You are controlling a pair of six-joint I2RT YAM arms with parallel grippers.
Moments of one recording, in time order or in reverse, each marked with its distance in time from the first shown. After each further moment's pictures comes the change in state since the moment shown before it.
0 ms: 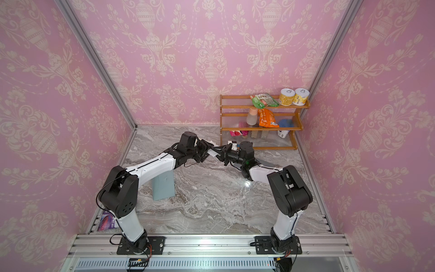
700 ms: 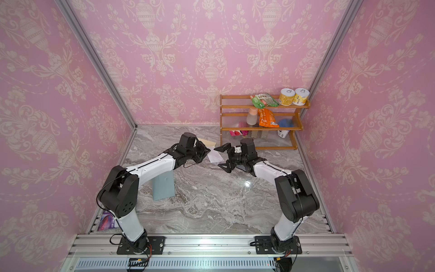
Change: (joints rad) left arm 0.008 0.000 -0.036 0.024 -0.011 0.019; right arm -0.044 -0.088 0.052 -0.557 -0.036 -0.251
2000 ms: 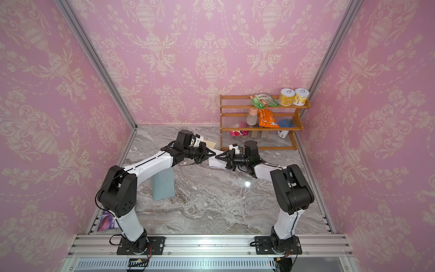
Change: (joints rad) left arm 0.039 0.002 0.066 -0.101 0.438 0.331; right arm -0.054 0.081 -0.034 0.233 -0.276 -0.161
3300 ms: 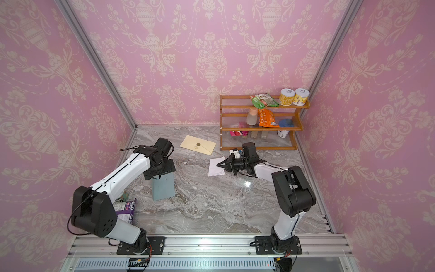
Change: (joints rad) left arm 0.182 -0.282 -0.086 -0.935 -0.946 0.356; right arm 0.011 -0.016 0.006 -0.270 0.050 -0.169
